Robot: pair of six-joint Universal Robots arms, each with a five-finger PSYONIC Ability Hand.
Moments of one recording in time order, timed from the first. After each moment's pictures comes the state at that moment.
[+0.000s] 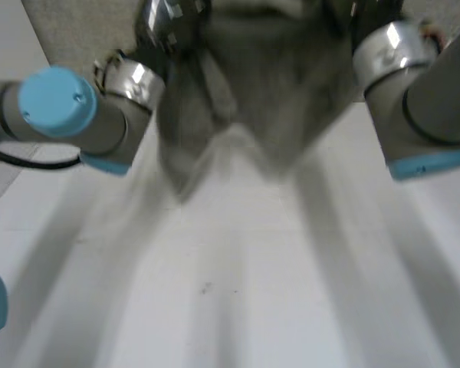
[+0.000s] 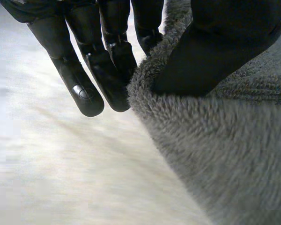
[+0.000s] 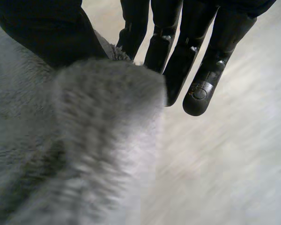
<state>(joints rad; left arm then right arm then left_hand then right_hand) 4.26 -2.34 -0.80 3.84 -1.28 3.65 2.04 -1.15 1.04 -0.46 1.48 2.55 1.15 1.22 1.21 1.22 1.01 0.93 1.17 1.19 1.19 0.97</state>
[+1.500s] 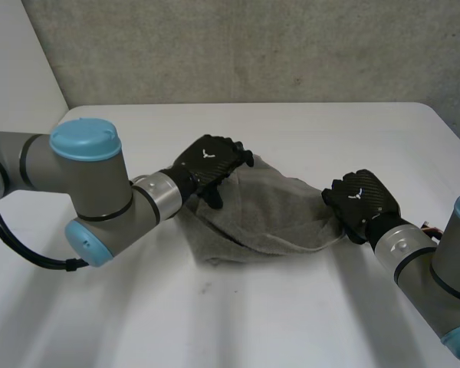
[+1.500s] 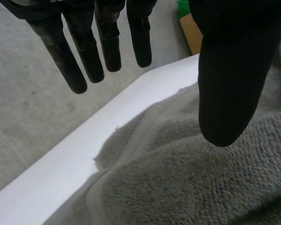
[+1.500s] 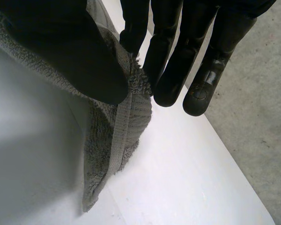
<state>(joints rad) 4.22 -2.29 -1.16 3.27 -1.10 3.45 1.87 -1.27 1.86 -0.35 1.34 2.45 0.45 0.45 0.45 0.45 0.27 0.95 1.18 1.19 1.19 0.99</state>
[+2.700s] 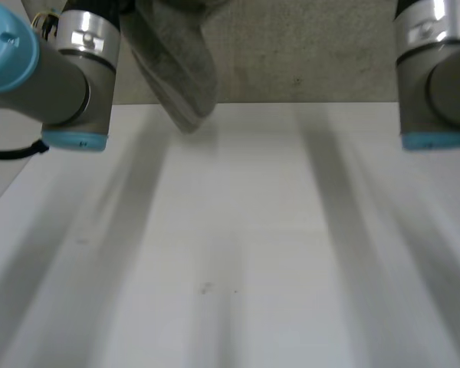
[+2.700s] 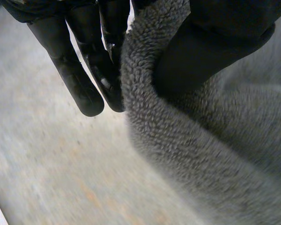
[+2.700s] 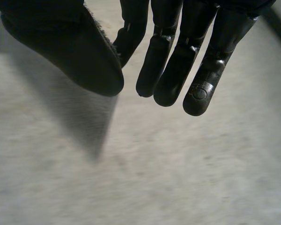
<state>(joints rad) 4.27 -2.17 -0.83 3.70 -1.53 3.69 1.95 -1.13 1.02 -0.66 1.56 2.46 1.17 1.22 1.22 1.22 1.03 0.95 1.18 1.19 1.19 1.00</state>
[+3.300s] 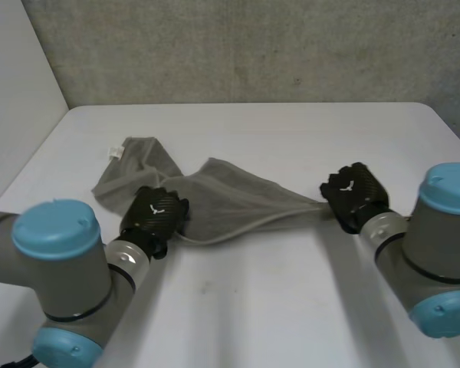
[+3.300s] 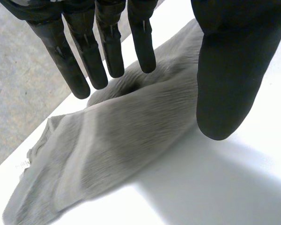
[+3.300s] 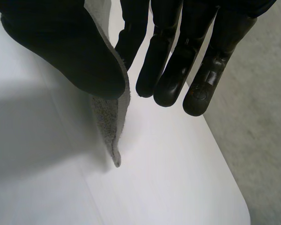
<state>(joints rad) 4.18 -2.00 -1.77 3.49 -1.60 3.61 1.95 -1.15 1.69 -0.28 1.50 2.35 0.52 0.52 0.52 0.52 0.35 0.95 1.18 1.19 1.19 1.00</state>
